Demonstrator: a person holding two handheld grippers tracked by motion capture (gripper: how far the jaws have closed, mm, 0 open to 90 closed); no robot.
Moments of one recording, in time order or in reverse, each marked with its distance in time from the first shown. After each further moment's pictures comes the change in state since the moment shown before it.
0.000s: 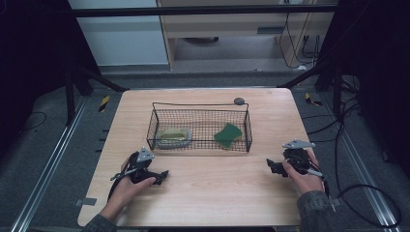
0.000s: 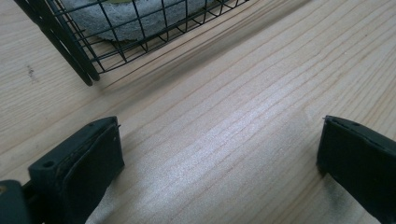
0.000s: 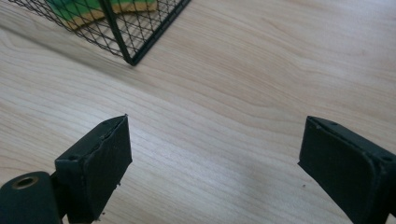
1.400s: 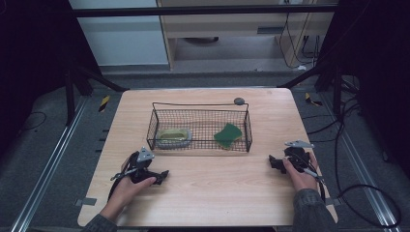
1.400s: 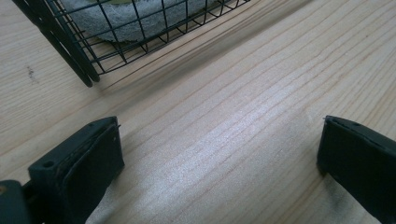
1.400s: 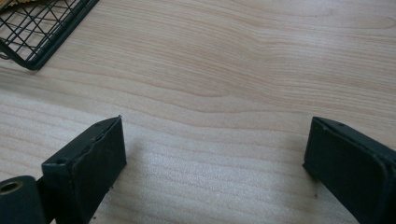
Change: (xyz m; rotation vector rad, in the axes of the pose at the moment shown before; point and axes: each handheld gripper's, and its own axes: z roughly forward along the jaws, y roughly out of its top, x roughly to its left) left arm 0.000 0.001 0.001 0.001 0.001 0.000; right arm -0.020 -0.015 0.040 -0.016 -0.116 0.130
